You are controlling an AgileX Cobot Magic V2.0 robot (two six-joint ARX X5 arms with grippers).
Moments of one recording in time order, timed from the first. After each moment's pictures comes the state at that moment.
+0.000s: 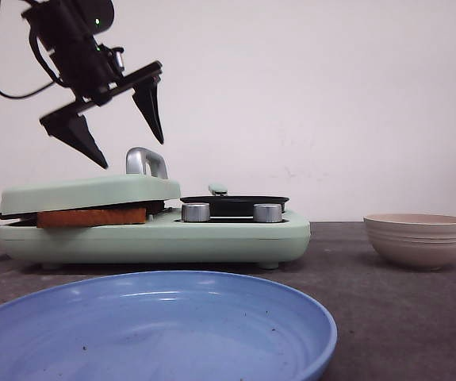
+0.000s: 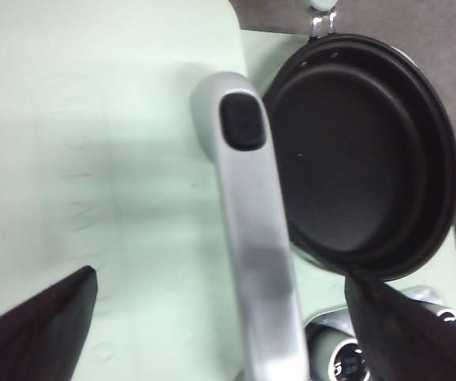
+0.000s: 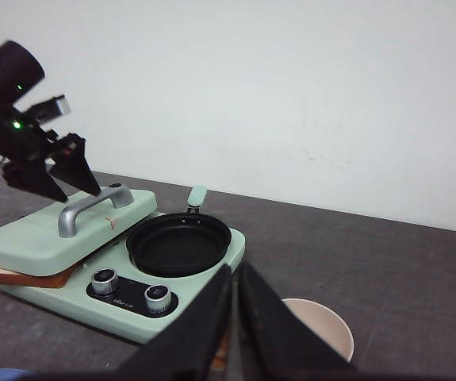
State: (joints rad) left arm -0.25 1.88 1.77 -0.81 0.24 -0.25; right arm 0.66 0.10 0.68 -0.58 0.26 0.04
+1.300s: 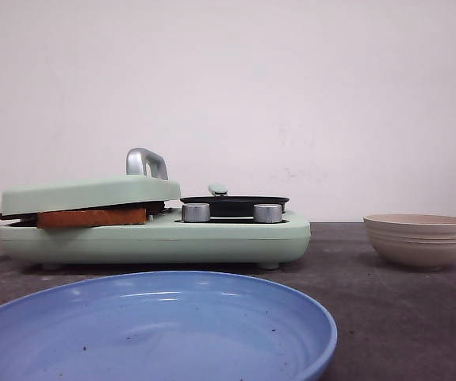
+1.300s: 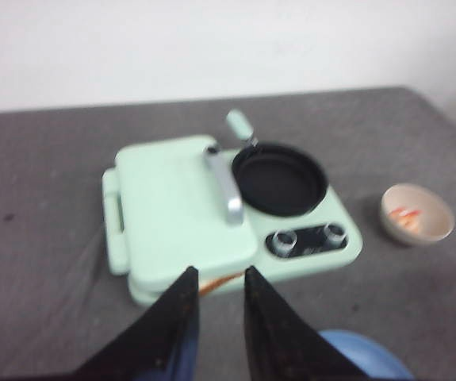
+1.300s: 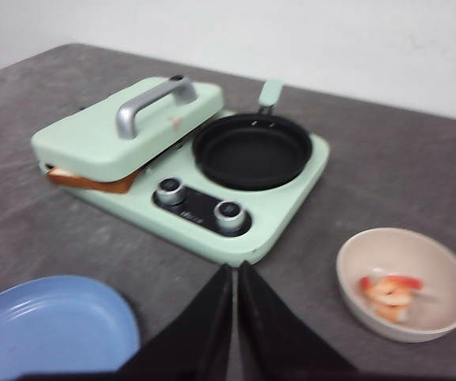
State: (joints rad) left arm -0.34 0.79 1.50 -1.13 0.03 -0.12; right arm 0.66 0.47 0.68 -0.51 0.07 0.14
